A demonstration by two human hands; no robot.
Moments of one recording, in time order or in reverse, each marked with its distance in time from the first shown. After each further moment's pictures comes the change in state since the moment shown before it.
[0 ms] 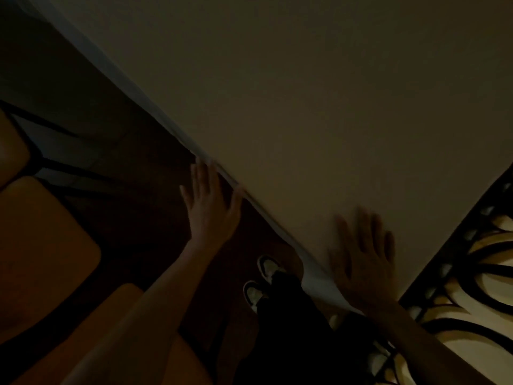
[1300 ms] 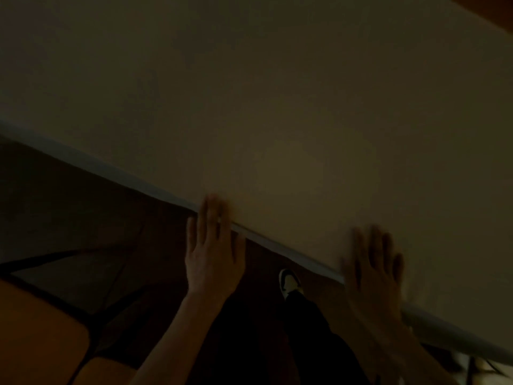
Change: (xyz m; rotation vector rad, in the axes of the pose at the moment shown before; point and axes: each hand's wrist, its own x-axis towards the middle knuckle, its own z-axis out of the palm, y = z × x) left_hand 0.339 -0.247 -0.186 0.183 -0.154 0.407; right_hand 0.268 -0.369 0.008 0.022 -0.062 0.590
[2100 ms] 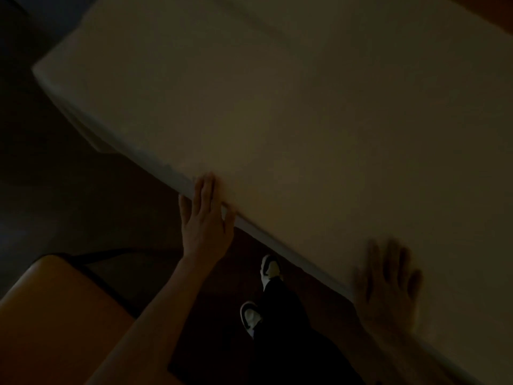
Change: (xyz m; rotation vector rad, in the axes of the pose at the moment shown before) left_hand 0.112 -0.203 -0.089 -0.020 0.118 -0.136; right_hand 0.055 -0.183 -0.013 -0.035 0.001 -0.093
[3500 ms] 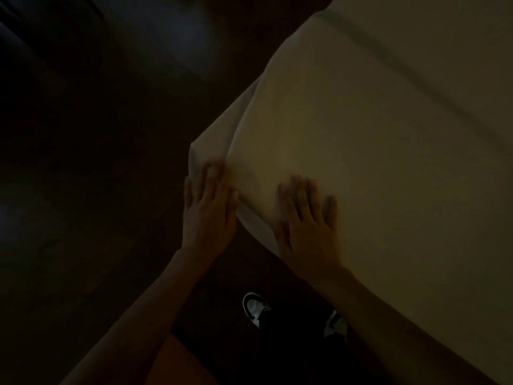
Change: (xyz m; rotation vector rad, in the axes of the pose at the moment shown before) left_hand 0.214 -0.322 -0.145 -0.098 0.115 0.011; right_hand 0.161 -0.569 -0.055 0.004 0.038 -0.627
